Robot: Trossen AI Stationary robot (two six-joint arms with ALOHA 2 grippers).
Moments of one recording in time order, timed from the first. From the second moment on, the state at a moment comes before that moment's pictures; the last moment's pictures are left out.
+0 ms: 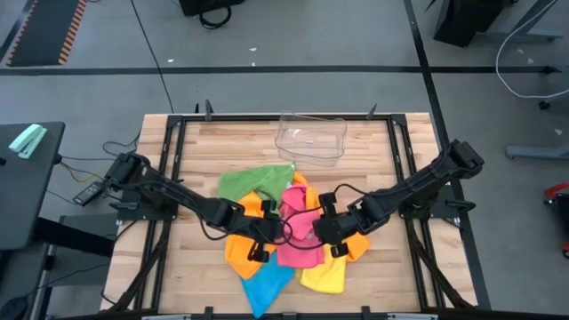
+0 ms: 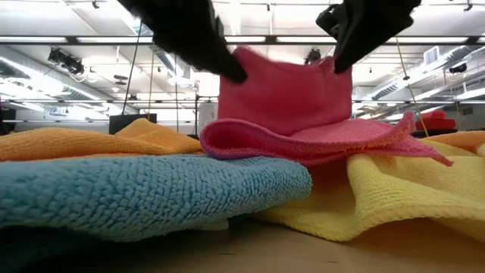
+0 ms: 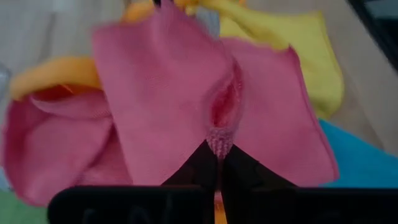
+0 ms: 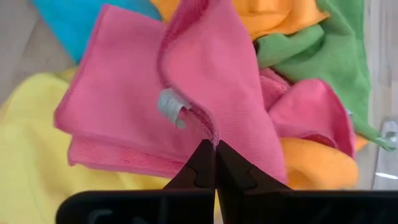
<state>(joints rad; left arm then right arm) -0.39 1.70 1.09 -0.12 -0.26 -0.10 0.46 1.57 1.17 -0.65 0.32 0.12</state>
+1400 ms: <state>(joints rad) -0.47 1.82 1.09 -0.01 -0.23 -0.15 0.62 1.58 1.05 -0.44 0.26 0.25</state>
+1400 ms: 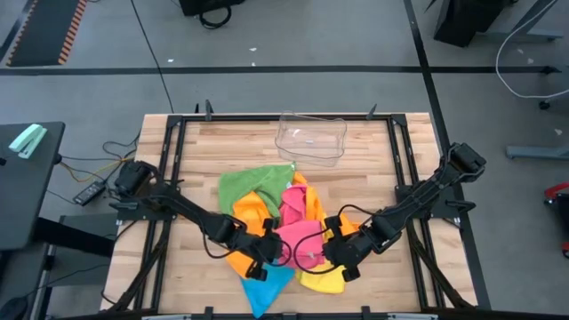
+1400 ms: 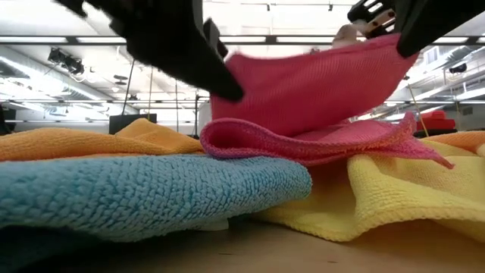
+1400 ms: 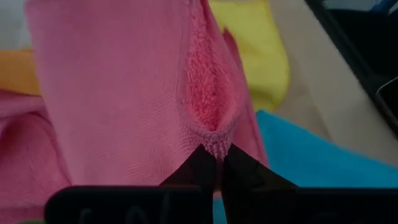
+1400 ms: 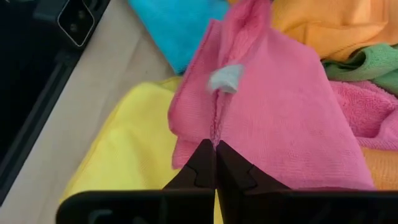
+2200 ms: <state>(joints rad) -0.49 1.86 1.09 0.05 -0.21 -0.17 0.64 1.60 0.99 -0.30 0.23 0.33</state>
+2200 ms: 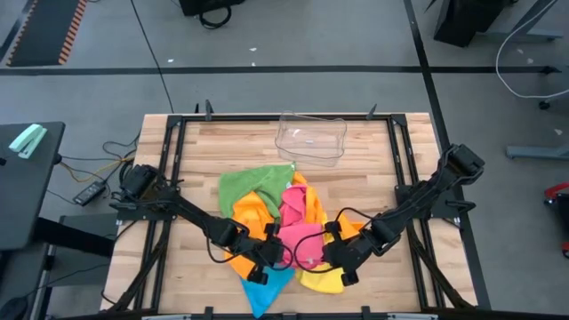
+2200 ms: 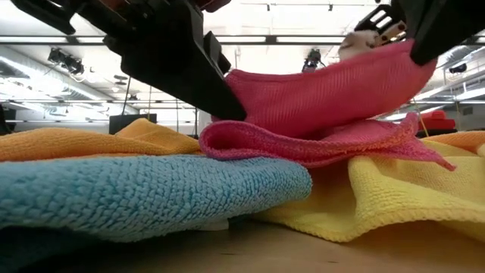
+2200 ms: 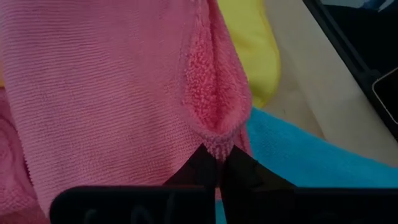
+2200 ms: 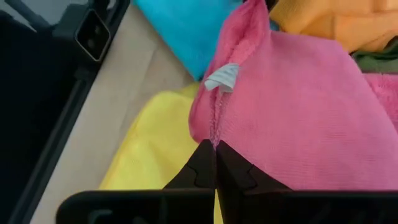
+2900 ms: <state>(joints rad) -0.49 1.86 1.09 0.02 -0.19 -0.17 0.65 1.61 0.99 -0.25 0.23 0.34</state>
